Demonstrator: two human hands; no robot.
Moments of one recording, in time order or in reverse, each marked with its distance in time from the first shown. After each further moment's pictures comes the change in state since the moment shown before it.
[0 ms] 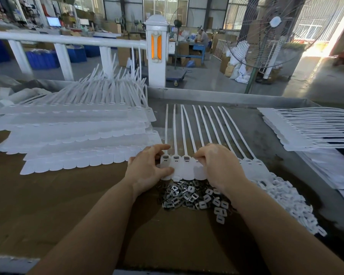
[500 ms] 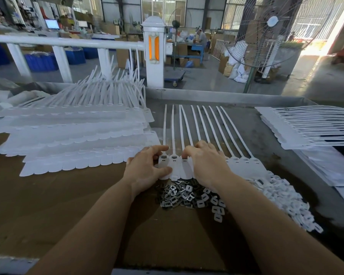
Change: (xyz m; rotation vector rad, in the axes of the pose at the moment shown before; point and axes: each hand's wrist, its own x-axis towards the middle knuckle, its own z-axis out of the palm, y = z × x) left_hand -0.001 -0.001 0.000 -0.004 -0.005 -0.014; right_hand 0.004 -0.017 0.002 -0.055 -0.162 0.040
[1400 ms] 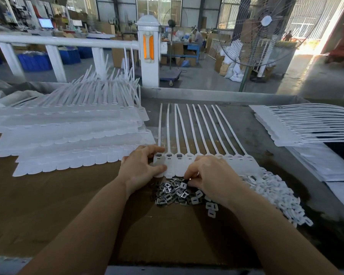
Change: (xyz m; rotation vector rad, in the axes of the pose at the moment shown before) left_hand -0.001 0.002 -0.001 -0.004 -0.020 0.007; right_hand -0.037 0.012 -0.016 0.033 -0.079 -0.151
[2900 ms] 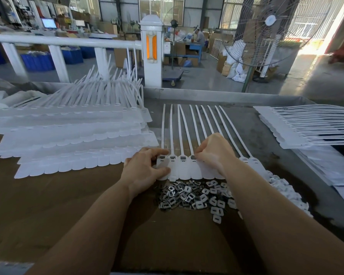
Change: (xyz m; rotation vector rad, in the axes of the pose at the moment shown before) left_hand 0.000 -0.002 0.000 0.036 -0.001 0.012; right_hand 0.067 0.026 0.004 0.351 0.123 0.511
